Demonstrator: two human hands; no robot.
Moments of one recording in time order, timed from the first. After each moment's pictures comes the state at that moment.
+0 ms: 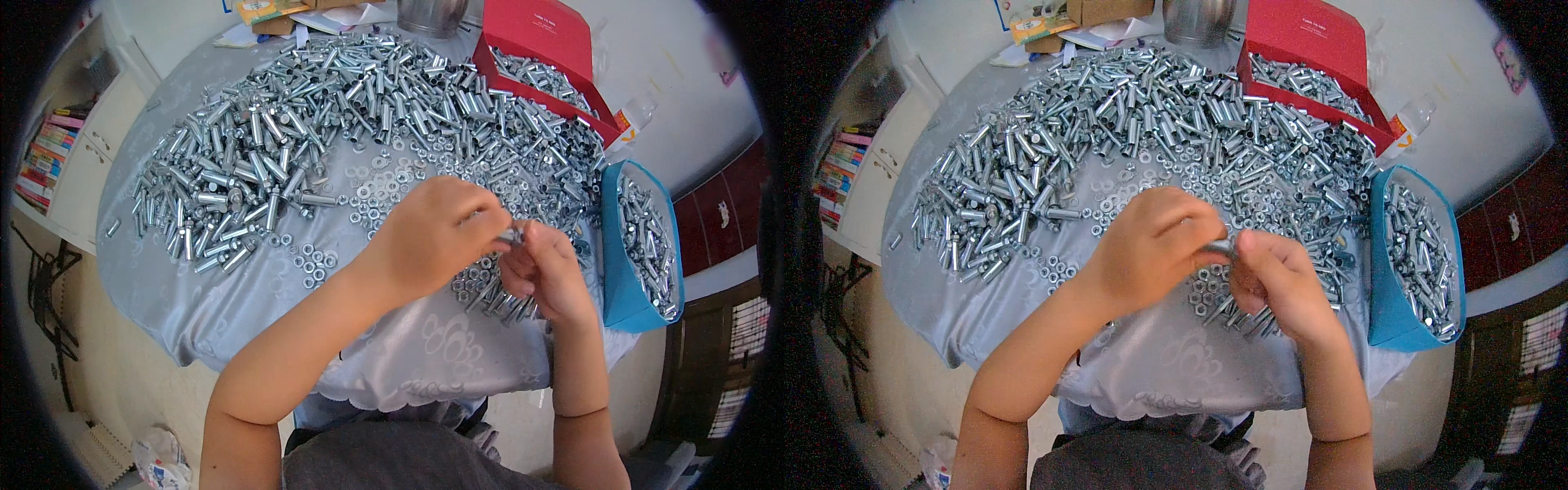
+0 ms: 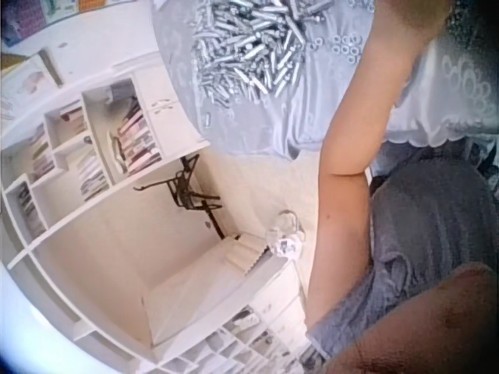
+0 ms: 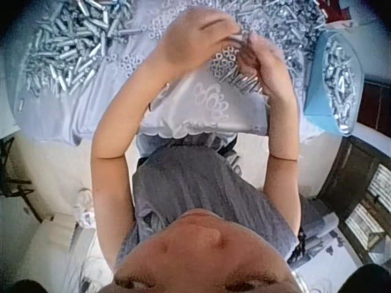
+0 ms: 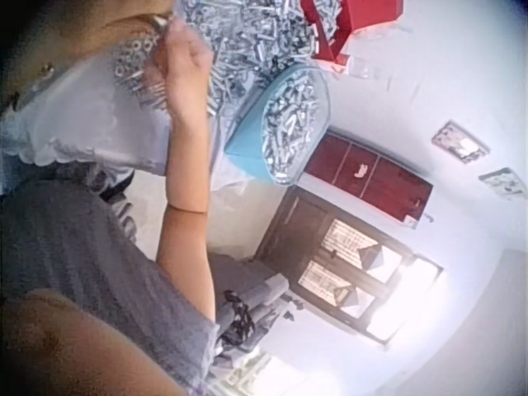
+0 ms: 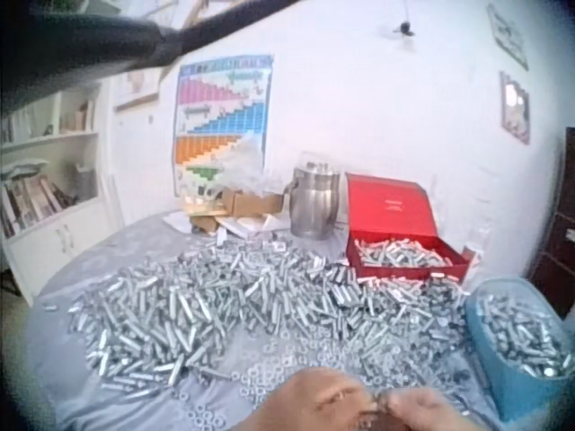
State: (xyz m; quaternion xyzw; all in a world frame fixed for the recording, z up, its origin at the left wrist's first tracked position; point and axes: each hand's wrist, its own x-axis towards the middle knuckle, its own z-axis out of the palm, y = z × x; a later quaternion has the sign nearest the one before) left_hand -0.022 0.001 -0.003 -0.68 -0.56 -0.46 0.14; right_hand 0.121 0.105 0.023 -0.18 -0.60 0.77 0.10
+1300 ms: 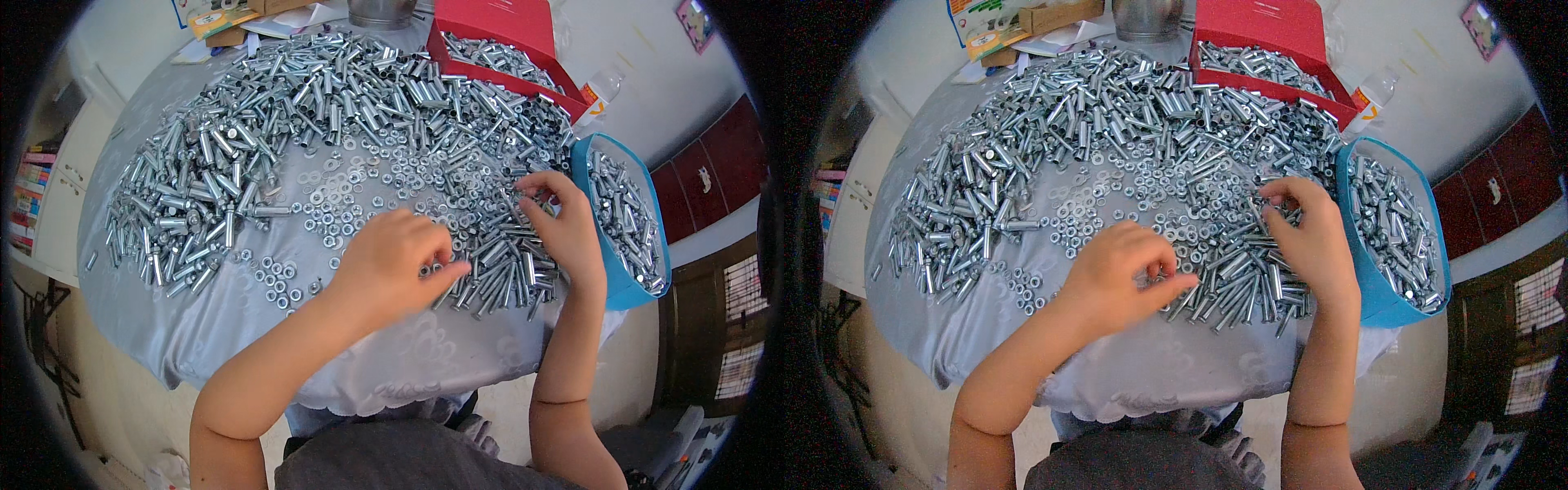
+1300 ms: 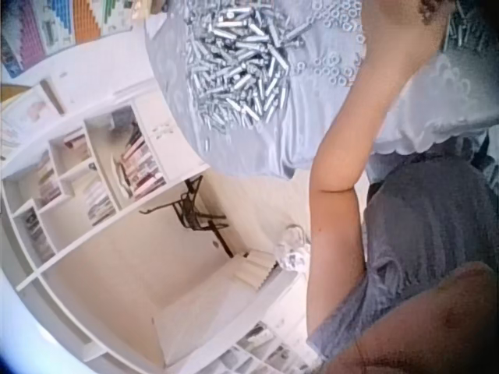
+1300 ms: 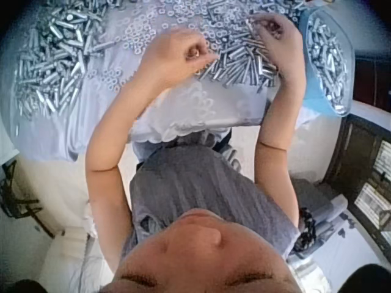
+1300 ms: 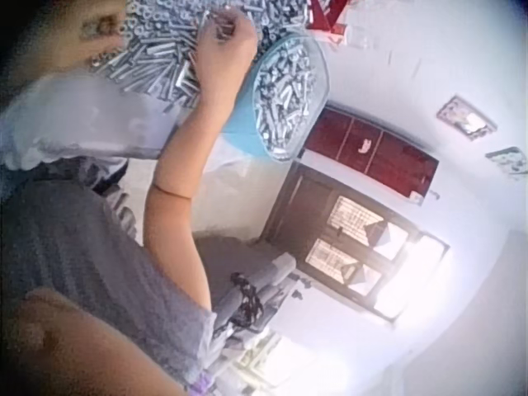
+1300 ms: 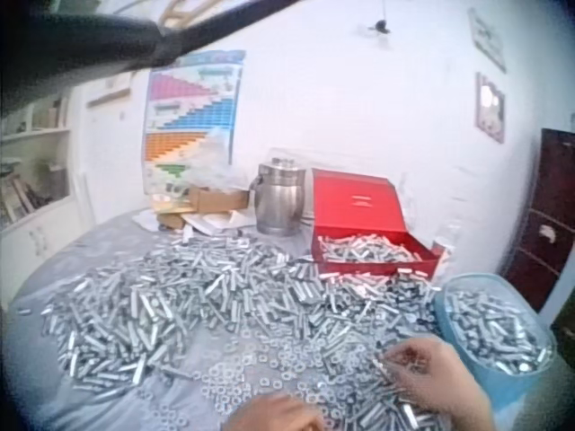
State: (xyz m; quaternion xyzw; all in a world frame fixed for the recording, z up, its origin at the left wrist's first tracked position) left_hand 0.002 -0.003 -0.010 -0.63 -0.66 -0.41 -0.06; right_hand 0.145 0.167 0.027 -0.27 -0.89 0.27 0.26
